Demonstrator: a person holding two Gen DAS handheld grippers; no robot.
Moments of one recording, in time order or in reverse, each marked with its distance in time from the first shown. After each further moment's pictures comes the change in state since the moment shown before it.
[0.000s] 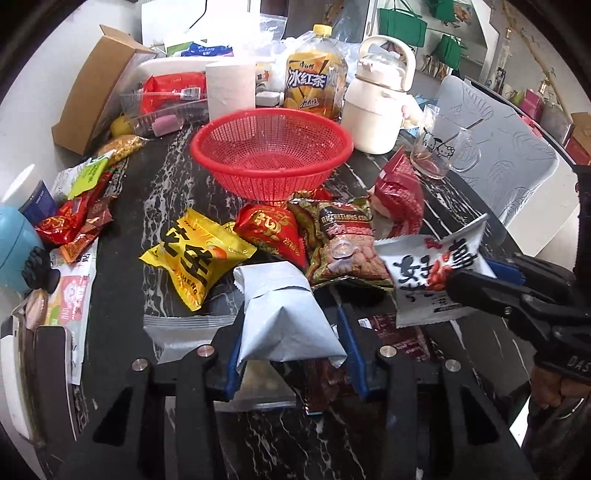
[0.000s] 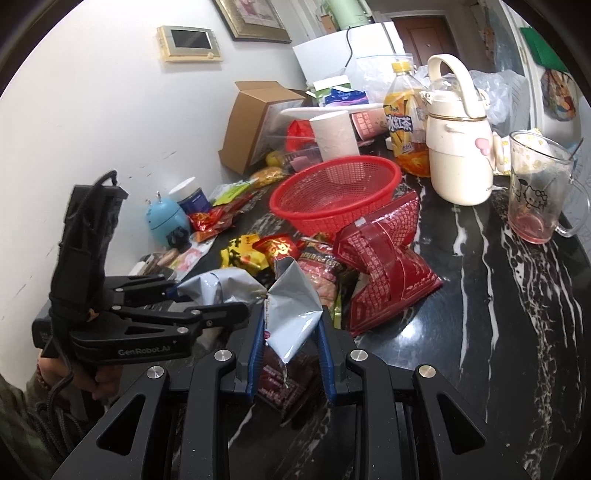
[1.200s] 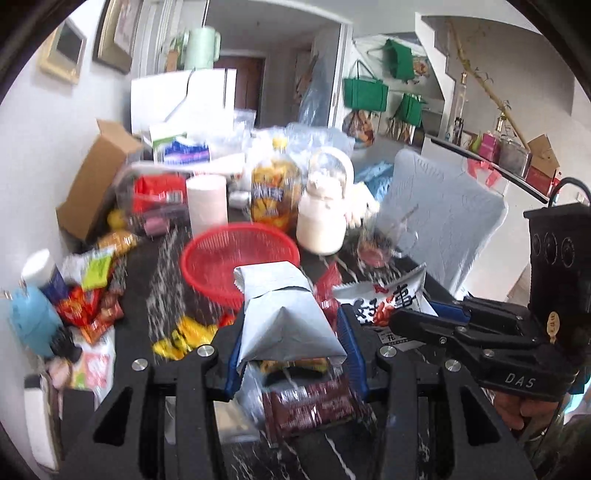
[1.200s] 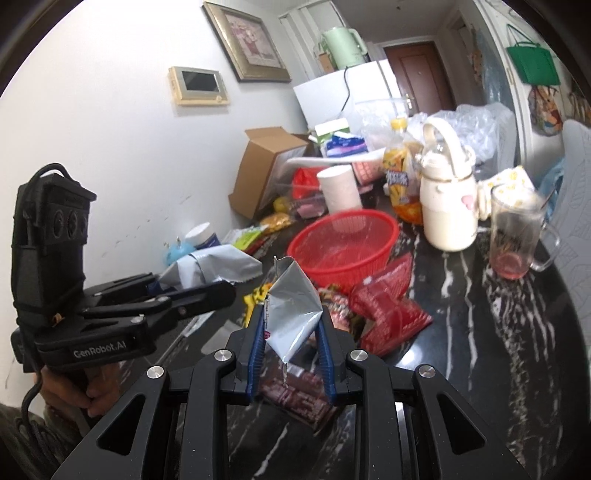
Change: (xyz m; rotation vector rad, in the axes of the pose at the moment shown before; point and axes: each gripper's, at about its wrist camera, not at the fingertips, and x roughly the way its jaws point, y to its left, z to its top) left arm -0.096 -0.025 0.037 0.067 -0.320 -0.082; right arm -0.057 0.027 0.030 0.018 -0.151 -0.048
